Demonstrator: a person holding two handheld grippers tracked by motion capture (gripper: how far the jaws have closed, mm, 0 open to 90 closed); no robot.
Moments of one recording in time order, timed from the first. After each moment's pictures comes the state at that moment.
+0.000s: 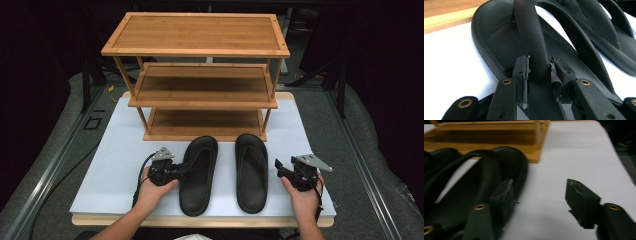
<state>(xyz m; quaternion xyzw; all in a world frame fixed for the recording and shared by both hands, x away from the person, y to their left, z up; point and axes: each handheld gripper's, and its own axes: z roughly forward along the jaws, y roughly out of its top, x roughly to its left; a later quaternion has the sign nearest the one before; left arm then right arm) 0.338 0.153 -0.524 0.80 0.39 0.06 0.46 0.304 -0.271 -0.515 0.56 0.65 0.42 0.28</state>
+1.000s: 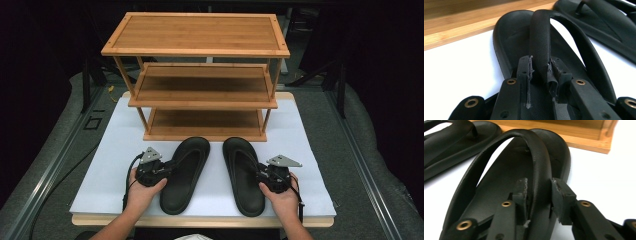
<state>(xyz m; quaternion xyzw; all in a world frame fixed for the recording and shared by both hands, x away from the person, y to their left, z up) 0.328 0.182 -0.516 0.79 0.41 0.14 0.43 0.310 -0.214 -0.526 0.49 0.74 0.42 0.20</state>
